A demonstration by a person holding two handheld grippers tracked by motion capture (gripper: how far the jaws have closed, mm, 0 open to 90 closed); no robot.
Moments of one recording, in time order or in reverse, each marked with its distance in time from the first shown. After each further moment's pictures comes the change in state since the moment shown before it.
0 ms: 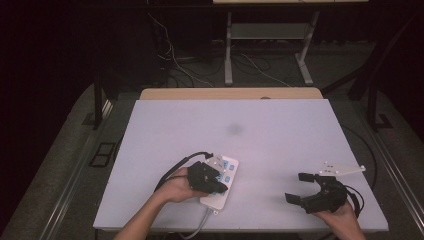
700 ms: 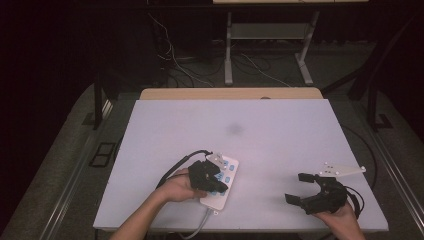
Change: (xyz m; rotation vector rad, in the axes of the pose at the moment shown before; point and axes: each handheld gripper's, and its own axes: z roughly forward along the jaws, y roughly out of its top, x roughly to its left) left arm 0.005 0.001 0.003 0.012 -0.017 -0.091; right arm 0.002 0.000 -0.001 -0.006 -0.002 -0.003
